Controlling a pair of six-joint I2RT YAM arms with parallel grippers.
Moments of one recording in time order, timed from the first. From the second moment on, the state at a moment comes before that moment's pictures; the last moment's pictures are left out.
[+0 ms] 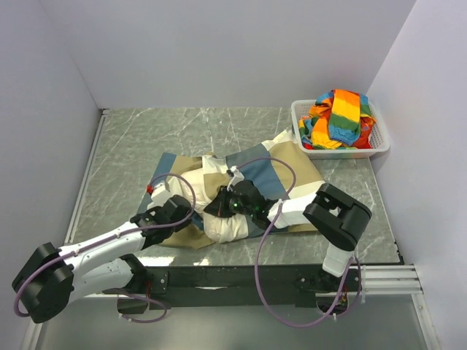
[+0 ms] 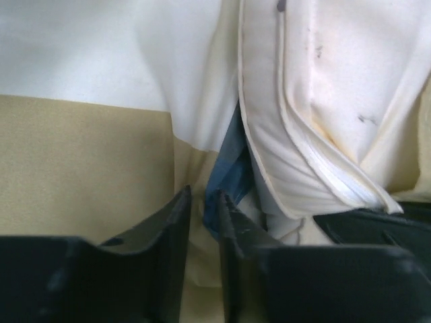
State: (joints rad) left arm -0.77 1.01 0.42 -0.31 -0.44 -1.17; right arm 0.92 1.75 0.71 0.59 -0.14 0.88
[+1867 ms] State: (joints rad) left arm -0.76 0.78 0.46 -0.31 -0.14 -1.01; right arm 0.94 1.73 1.06 0.15 0.33 0.87
